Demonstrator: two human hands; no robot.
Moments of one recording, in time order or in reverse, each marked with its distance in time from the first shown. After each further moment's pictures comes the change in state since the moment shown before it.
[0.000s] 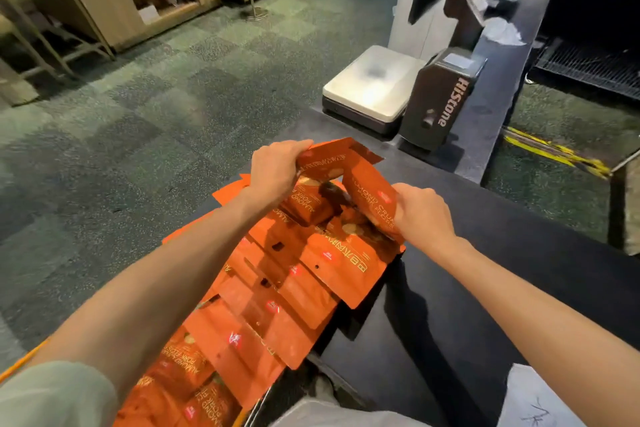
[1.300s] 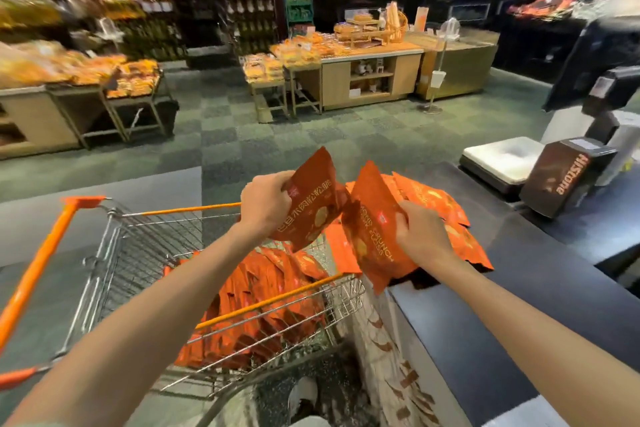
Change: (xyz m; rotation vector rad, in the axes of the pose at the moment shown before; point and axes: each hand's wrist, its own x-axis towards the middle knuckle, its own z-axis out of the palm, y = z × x) left_hand -0.420 0.097 -0.205 0.132 0.474 -0.639; right_hand -0.271 -0.103 -0.051 0.326 0.040 -0.643
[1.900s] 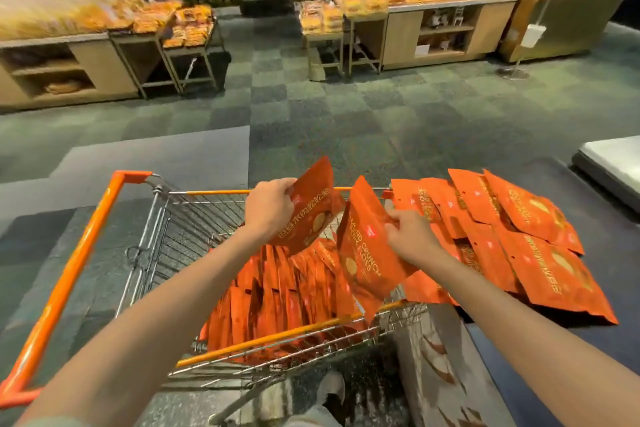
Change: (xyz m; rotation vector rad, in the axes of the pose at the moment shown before) left_hand 0.066 -0.171 0.047 0.093 -0.132 -0.236; right_hand 0.117 -0.060 0.174 0.159 -0.457 0.086
